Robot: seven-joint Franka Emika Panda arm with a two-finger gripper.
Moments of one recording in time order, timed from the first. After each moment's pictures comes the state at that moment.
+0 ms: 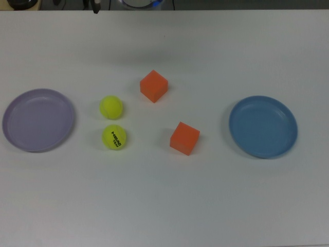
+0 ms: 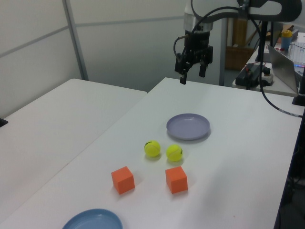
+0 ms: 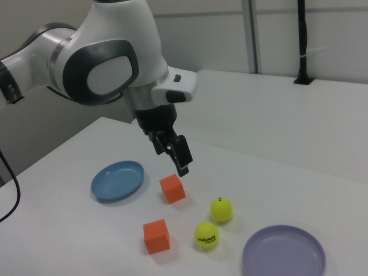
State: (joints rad) arm -0.08 -0.04 0.09 -1.59 0.07 1.63 0.14
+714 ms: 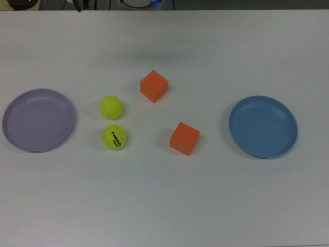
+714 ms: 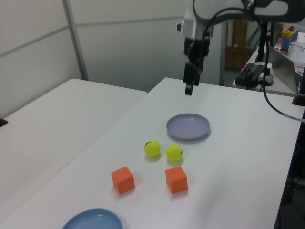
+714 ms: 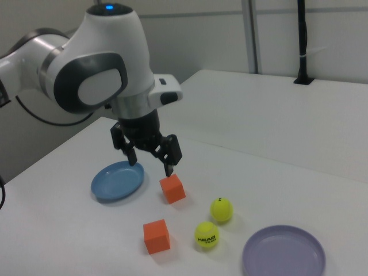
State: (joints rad) arm -0.07 -0.09 0.12 -1.70 0.15 1.63 -0.37
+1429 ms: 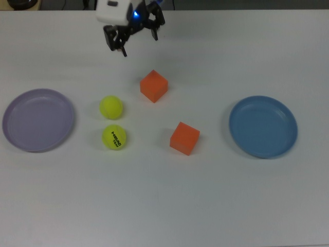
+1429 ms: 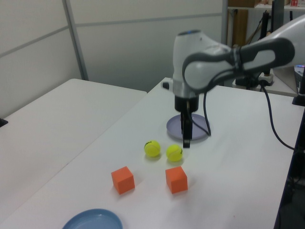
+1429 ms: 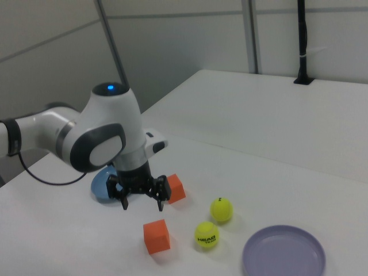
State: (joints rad) arm -0.06 -0.10 0.27 -2.08 0.15 1.99 -0.58
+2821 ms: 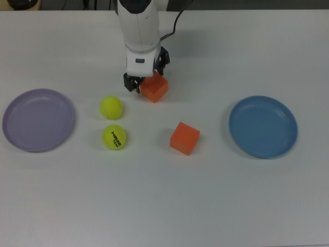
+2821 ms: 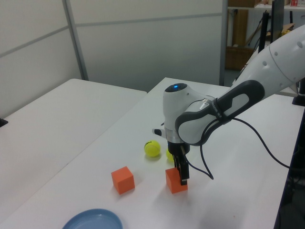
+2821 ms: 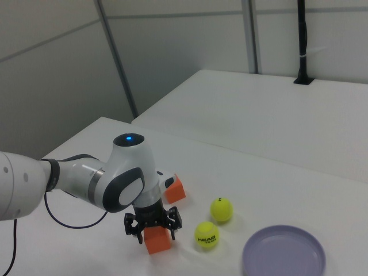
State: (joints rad) arm -0.02 0.14 0.31 -2.18 0.01 2.29 -0.63
